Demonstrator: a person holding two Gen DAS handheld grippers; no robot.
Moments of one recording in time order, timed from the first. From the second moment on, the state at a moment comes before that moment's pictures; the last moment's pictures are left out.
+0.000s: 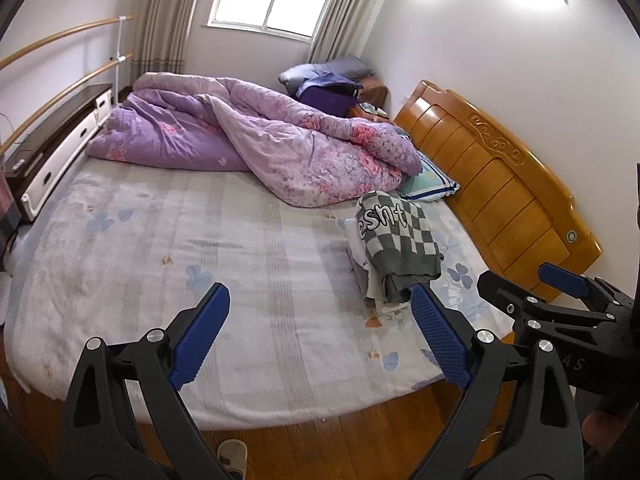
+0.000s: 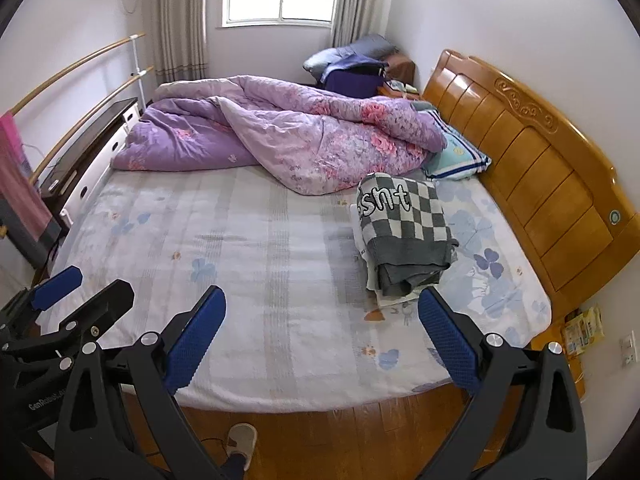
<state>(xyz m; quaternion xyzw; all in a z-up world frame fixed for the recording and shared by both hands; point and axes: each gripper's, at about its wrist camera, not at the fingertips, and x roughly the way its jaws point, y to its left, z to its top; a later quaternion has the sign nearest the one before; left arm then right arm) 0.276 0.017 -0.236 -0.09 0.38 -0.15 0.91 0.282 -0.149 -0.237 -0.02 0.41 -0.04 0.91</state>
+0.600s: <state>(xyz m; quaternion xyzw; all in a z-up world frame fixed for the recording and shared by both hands) 0.123 -0.026 -0.173 -0.02 0.33 -0.09 0.94 0.155 -0.182 -0.196 0.00 0.37 0.00 0.93</state>
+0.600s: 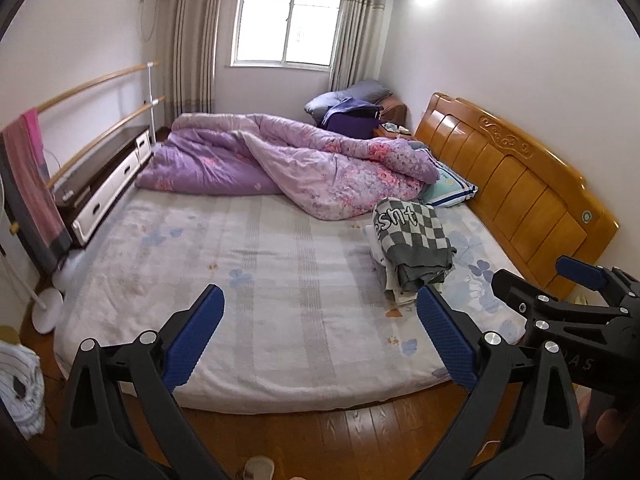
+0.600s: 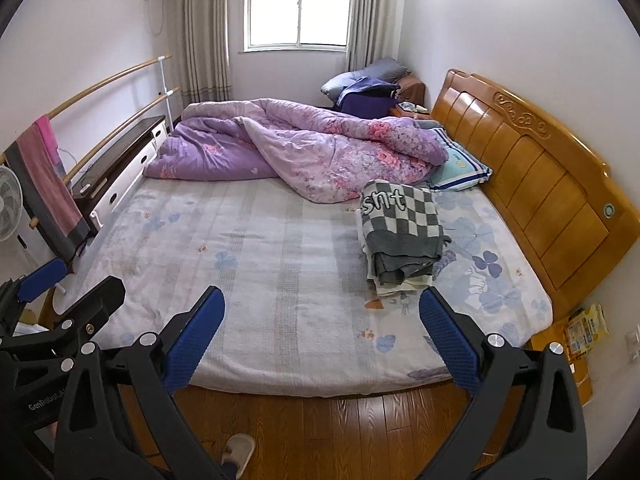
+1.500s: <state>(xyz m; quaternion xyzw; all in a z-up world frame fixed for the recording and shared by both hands) 0.086 0.086 -0.144 -0.02 0.30 -0.11 0.95 0.094 -0.072 -0.156 -0.03 0.33 -0.05 0.94</state>
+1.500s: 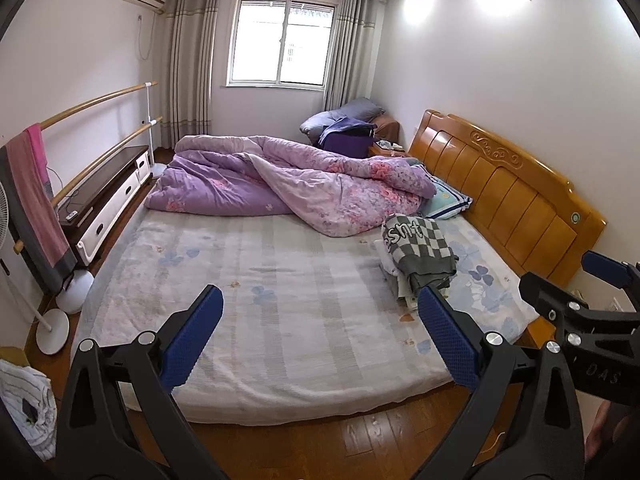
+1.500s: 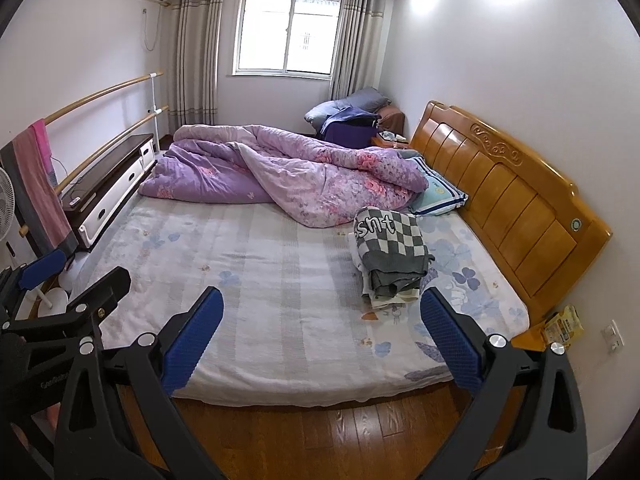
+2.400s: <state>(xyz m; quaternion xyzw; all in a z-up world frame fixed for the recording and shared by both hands) 0.071 0.178 -0.125 0.03 0.27 -0.12 0.96 0.076 0.027 -0.144 -0.02 0.32 -0.09 0.94</state>
